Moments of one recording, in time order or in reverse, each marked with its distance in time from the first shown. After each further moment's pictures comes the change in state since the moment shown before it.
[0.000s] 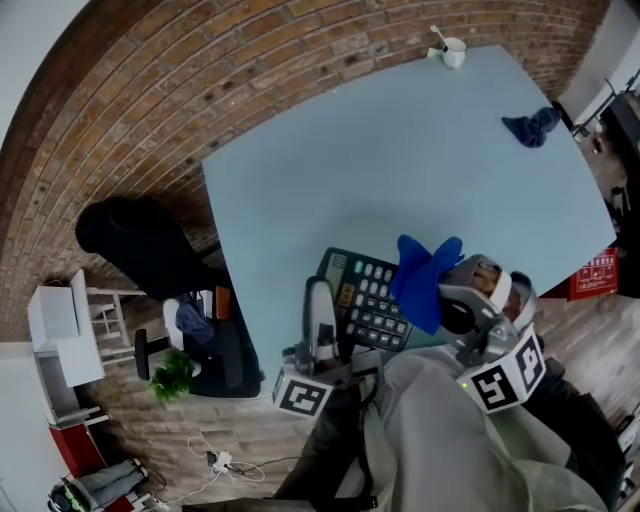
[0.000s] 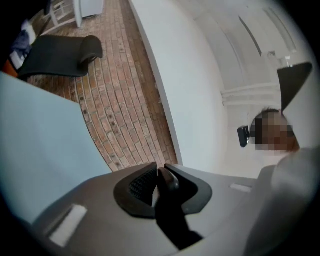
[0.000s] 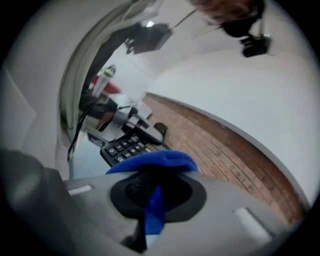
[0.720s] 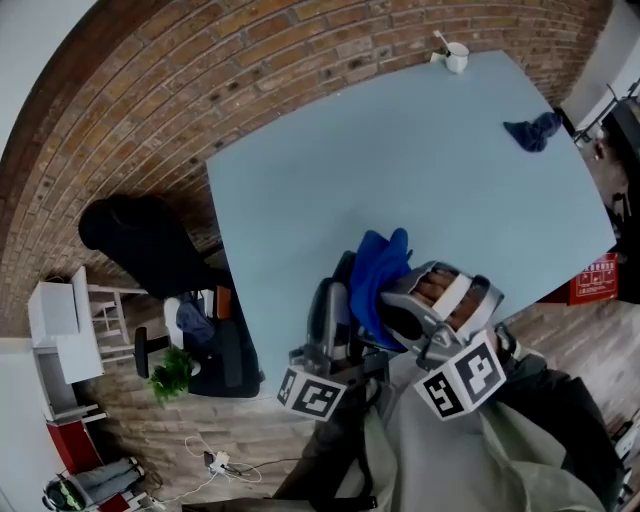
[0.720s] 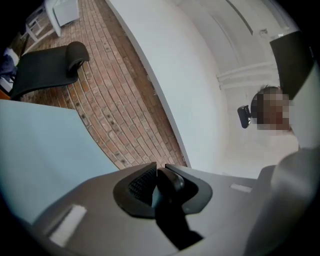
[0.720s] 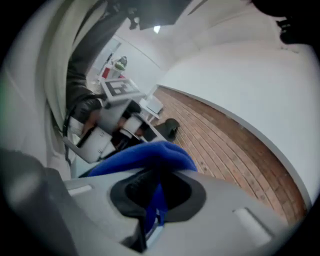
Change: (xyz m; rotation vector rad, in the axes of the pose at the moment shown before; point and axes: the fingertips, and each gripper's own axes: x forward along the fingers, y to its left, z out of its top) left arm -0.004 -0.004 -0.022 0.142 0.098 0.056; right arm 0.046 0.027 0.024 -0.073 0.066 0.125
